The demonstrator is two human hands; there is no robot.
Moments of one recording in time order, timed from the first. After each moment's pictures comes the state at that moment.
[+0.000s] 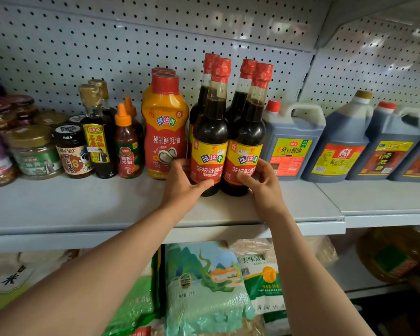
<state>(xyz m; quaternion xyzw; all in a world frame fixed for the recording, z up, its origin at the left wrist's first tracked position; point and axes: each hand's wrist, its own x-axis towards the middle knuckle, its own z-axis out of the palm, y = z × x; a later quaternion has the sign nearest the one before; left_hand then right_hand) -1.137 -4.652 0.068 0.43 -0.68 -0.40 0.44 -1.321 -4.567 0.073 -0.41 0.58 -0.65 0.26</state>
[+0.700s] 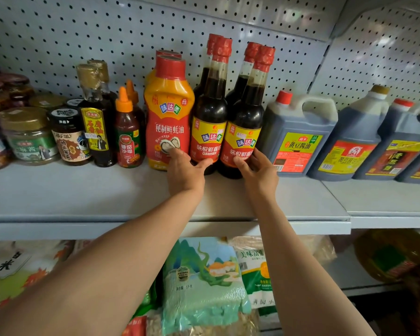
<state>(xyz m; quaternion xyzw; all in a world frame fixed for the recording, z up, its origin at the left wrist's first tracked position) -1.169 -4.669 0.069 0.56 -0.58 -0.31 0.50 -1.306 -4.595 0.074 -0.40 0.70 -0.58 0.09</state>
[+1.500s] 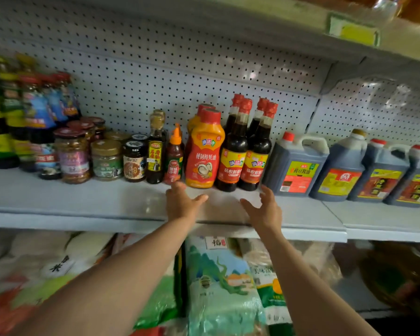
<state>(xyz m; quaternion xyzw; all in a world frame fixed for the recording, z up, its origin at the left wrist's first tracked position) -1.043 -4.622 0.080 0.57 -0.60 -0.35 0.44 -1.220 -4.530 0.085 -0.39 0.80 -0.45 0.06</state>
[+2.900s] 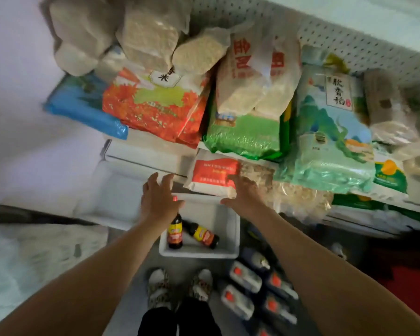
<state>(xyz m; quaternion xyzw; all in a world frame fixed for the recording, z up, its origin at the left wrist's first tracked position) -0.701 -4.460 -0.263 0.72 -0.61 -0.32 0.05 -0.930 -4.460 -0.243 -0.59 0.73 0.05 0.33</state>
